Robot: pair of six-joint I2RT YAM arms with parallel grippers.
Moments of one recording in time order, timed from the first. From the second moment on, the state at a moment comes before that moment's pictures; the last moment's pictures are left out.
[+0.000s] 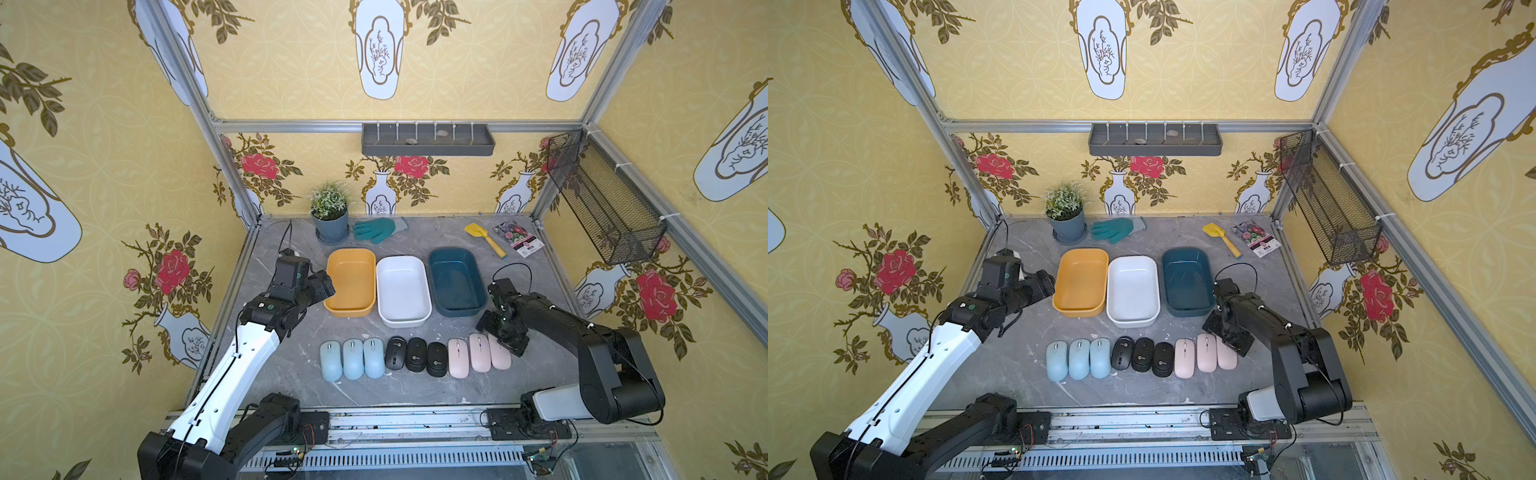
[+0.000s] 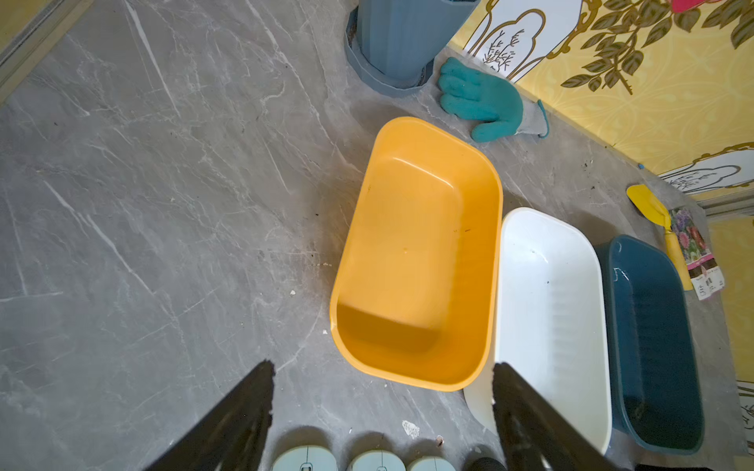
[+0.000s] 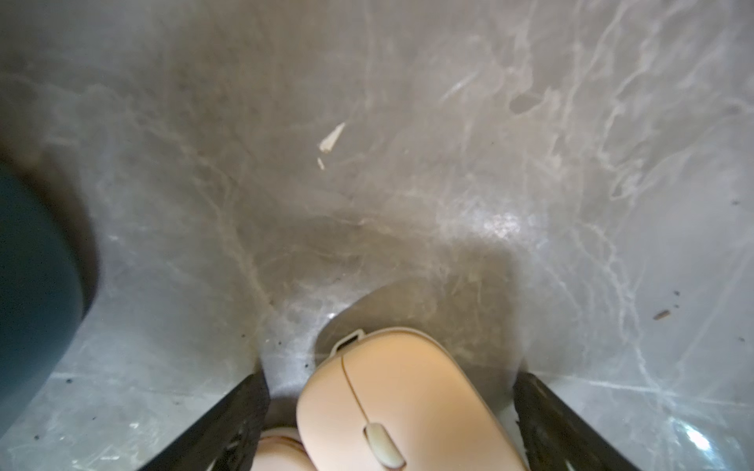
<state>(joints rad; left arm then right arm) -0.29 1.02 0.91 -0.66 -0.11 -0.62 0.29 1.42 0.68 -0.74 0.06 0.86</state>
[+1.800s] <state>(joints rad) -0.29 1.05 0.99 -0.66 -0.06 -0.62 0.42 1.26 0.65 -0.89 0.23 1.06</state>
